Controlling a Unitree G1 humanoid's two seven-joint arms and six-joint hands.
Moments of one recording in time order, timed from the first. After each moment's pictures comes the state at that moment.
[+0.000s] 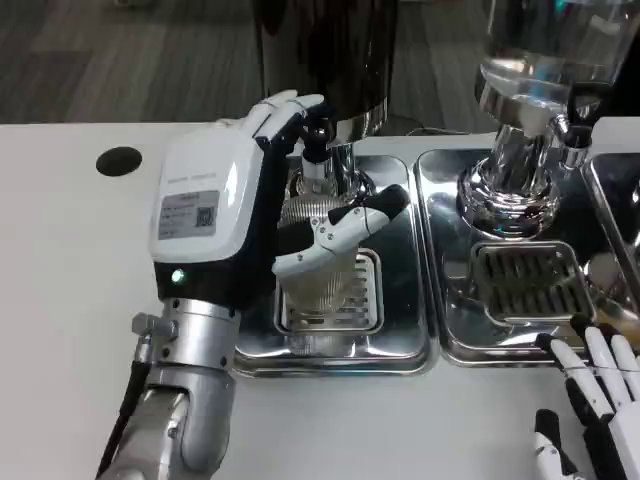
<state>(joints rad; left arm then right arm) -0.12 0.24 -0.32 -0.10 0.90 0.04 0.38 0.52 -0.44 0.20 -0.05 -0.93 -0.17 -0.62</state>
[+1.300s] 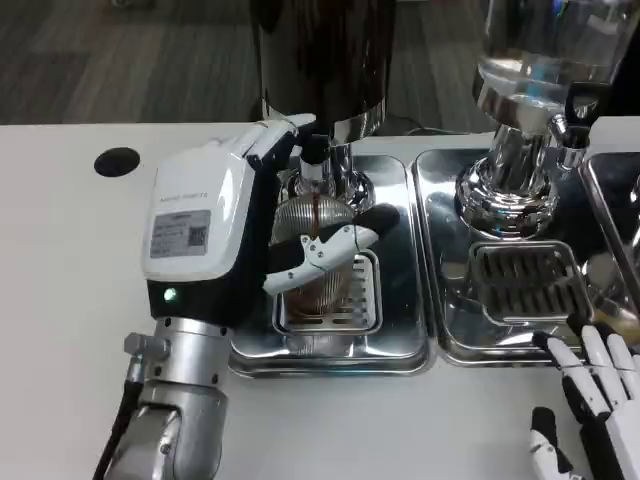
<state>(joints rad) -0.09 0.24 -0.30 -0.06 0.92 -0.03 0.42 0.51 -0.44 0.21 -0.04 -0.92 -0.17 -0.62</state>
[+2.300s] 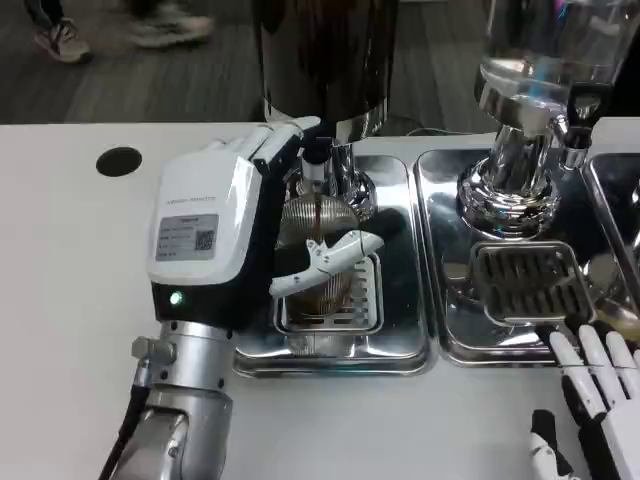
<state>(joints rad) -0.08 0.24 -0.33 -0.06 0.95 -0.01 0.45 0.51 -0.44 0.21 -0.07 -1.00 -0.13 -0.62</state>
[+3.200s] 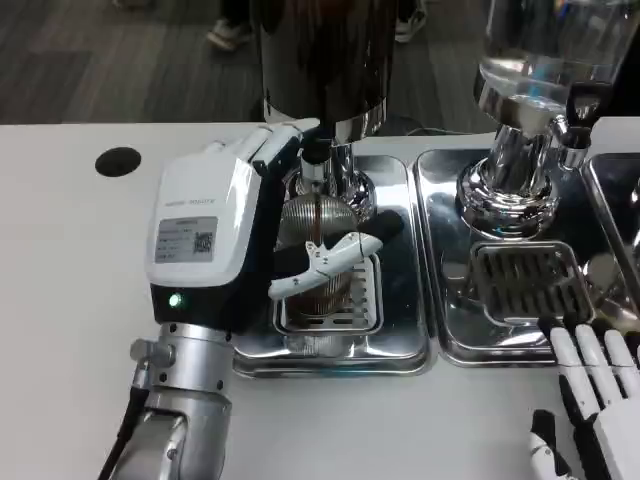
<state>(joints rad) -0.08 0.24 -0.33 -0.06 0.95 -0.02 0.45 0.51 -0.44 0.23 -0.08 -1.07 -0.04 -0.62</state>
